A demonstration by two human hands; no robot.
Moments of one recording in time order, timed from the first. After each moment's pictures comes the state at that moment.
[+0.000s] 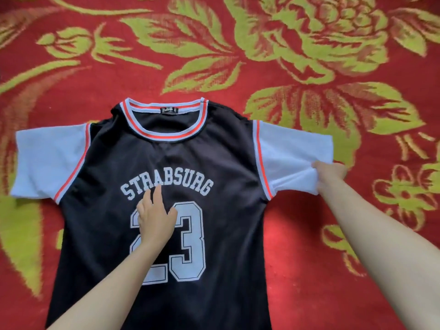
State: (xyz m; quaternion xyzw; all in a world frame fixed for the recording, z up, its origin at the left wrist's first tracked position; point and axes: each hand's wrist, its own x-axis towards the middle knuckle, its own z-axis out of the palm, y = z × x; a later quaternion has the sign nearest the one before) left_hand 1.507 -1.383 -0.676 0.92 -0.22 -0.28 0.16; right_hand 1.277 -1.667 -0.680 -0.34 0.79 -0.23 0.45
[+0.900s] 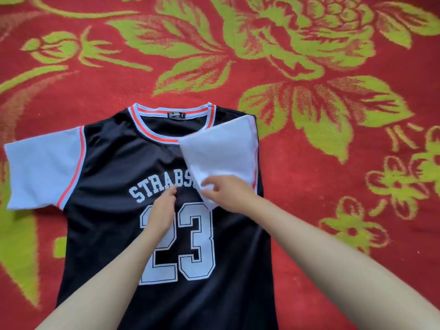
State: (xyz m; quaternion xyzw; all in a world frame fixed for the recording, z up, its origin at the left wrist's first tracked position) left_hand 1.519 -1.408 -0.683 0.83 -0.17 -0.44 0.30; right_hand 1.398 -1.539 -0.621 -0.81 0.36 0.18 0.42
